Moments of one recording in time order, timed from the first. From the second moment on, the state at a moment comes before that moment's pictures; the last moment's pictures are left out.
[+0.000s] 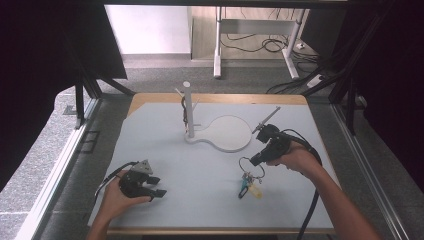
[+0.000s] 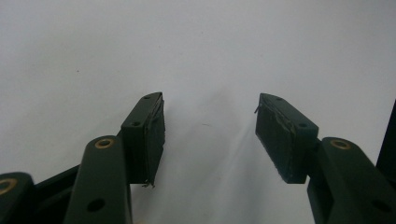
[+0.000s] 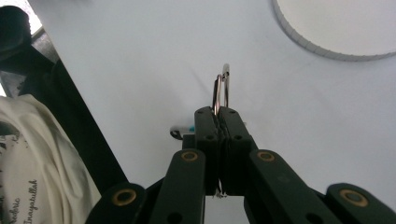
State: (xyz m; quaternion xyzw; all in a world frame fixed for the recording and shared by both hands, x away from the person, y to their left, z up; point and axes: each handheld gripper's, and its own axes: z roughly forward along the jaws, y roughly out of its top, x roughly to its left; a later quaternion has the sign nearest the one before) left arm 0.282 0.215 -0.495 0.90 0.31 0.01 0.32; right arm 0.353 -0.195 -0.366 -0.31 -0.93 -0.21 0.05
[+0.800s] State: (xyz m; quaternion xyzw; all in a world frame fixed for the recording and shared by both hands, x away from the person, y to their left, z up) left arm 0.281 0.216 -0.495 0.90 0.31 0.01 0.32; right arm 0.384 -0.203 -0.325 -0.34 -0.91 -0.22 0.04
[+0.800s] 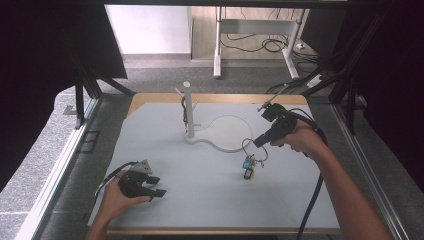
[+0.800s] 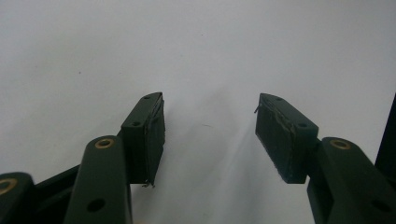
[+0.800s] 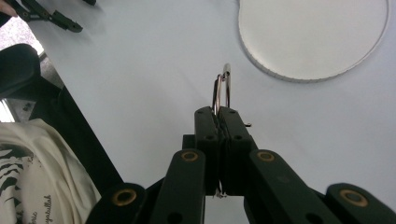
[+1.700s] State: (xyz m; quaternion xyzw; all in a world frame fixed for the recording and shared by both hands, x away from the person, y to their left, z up) left arm 0.282 0.216 -0.495 0.90 0.30 0.01 0.32; right arm 0.416 -0.198 -0.299 -0.36 -0.90 -0.26 0.02
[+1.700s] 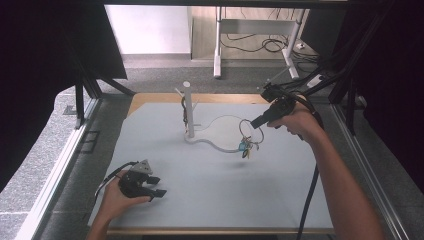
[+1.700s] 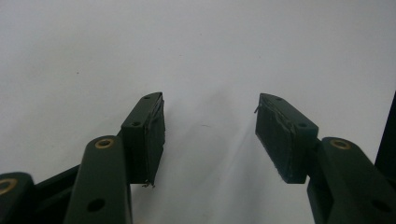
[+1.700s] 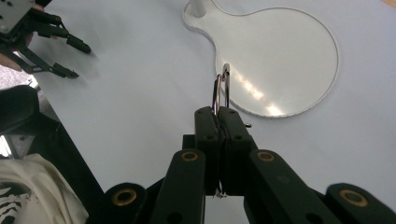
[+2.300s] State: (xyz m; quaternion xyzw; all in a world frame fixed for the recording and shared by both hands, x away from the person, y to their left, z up) left arm 0.281 0.217 -0.494 0.89 0.31 0.01 0.33; right arm 0.435 -0.179 -0.294 -0.36 -0.89 -0.27 0.03
